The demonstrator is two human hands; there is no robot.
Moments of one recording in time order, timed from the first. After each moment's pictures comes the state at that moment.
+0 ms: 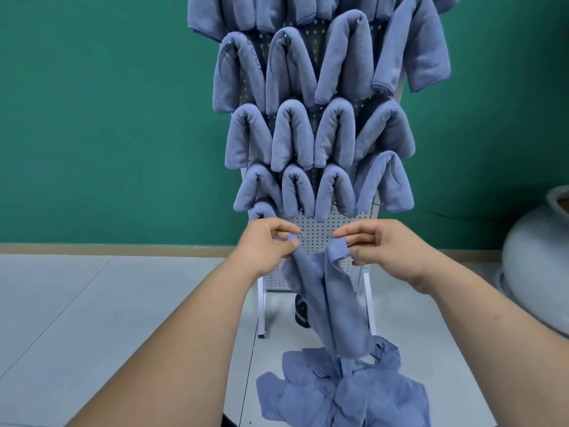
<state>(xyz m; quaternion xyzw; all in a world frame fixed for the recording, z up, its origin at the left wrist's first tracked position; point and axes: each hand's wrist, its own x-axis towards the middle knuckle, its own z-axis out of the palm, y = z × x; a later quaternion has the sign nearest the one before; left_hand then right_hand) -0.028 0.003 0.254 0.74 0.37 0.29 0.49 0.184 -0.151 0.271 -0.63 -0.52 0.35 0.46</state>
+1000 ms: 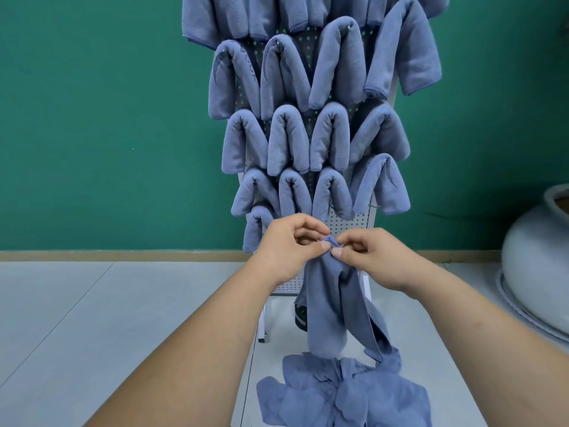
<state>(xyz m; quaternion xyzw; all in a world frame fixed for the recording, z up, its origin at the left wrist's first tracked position) -0.003 -0.030 0.266 0.76 0.25 0.31 0.52 0.181 -0.146 0.260 -0.65 -0.58 0.27 0.42</state>
